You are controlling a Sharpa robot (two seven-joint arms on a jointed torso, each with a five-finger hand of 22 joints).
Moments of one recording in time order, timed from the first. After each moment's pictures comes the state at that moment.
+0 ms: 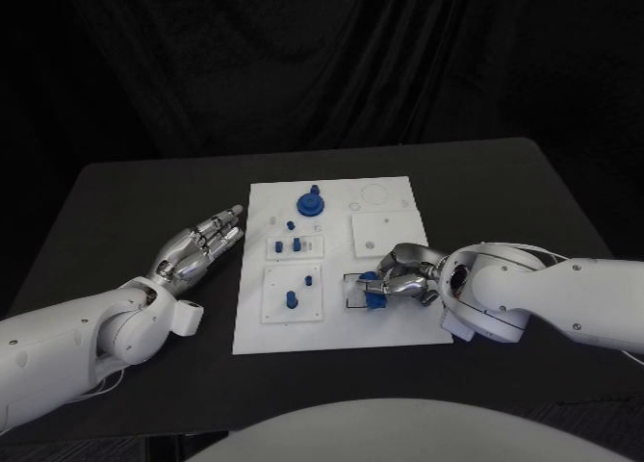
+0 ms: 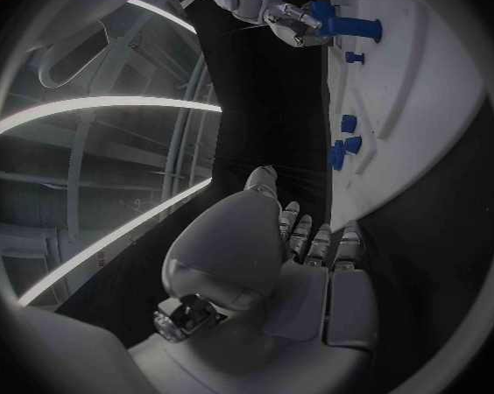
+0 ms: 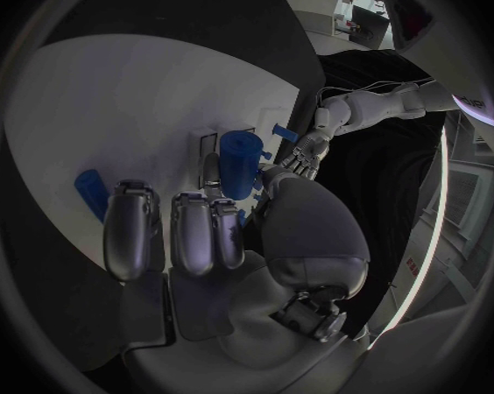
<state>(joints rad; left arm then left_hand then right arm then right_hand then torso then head) 1.02 -0.89 -0.21 1.37 -0.15 -0.03 0.68 1.54 0.22 -0.23 0.27 0.54 0.30 0.03 0.03 0.03 0.06 0.04 0.12 0.02 0.00 0.08 0.00 0.00 0.17 0.01 0.20 0.01 0.03 1.18 -0.99 -0.25 1.86 -0.98 -0.31 -0.44 1.01 -0.04 0.26 0.25 0.44 0.82 0.04 0.58 0.78 1.47 -0.04 1.57 1.31 1.46 -0.10 1.46 1.25 0.05 1.47 0.01 1.39 1.31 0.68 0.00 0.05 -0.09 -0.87</state>
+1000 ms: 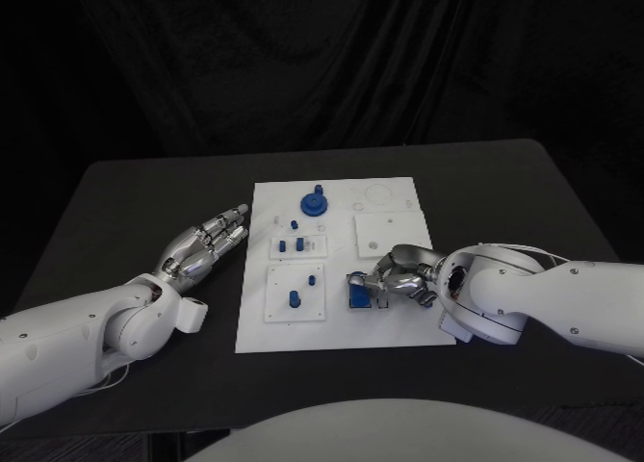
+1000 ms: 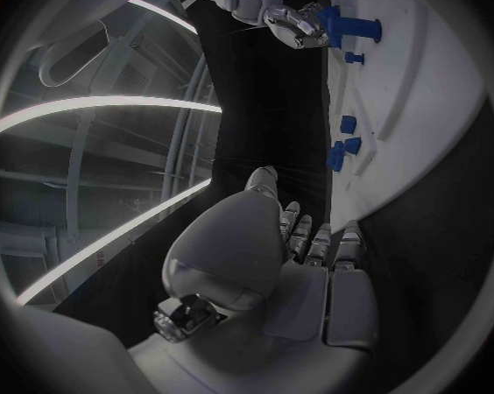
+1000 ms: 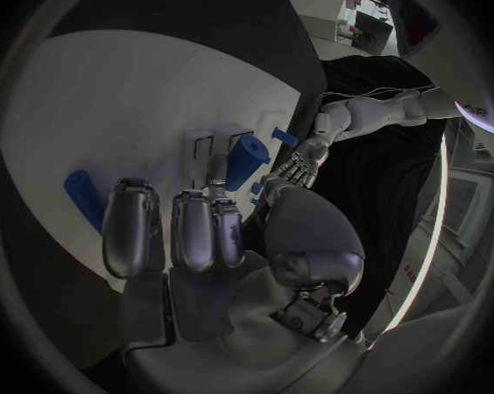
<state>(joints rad) 1.02 -0.88 -0.21 1.36 -0.15 -0.01 0.68 1.55 0.22 -0.22 0.27 0.54 0.30 0.04 0.03 0.03 0.06 0.04 0.12 0.02 0.00 0.10 0.00 0.00 0.17 0.01 0.20 0.01 0.03 1.18 -0.96 -0.25 1.86 -1.01 -0.30 -0.46 0.83 0.02 0.08 0.29 0.12 0.81 0.04 0.57 0.79 1.46 -0.04 1.57 1.31 1.47 -0.10 1.45 1.22 0.05 1.47 0.01 1.37 1.31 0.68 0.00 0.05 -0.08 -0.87</state>
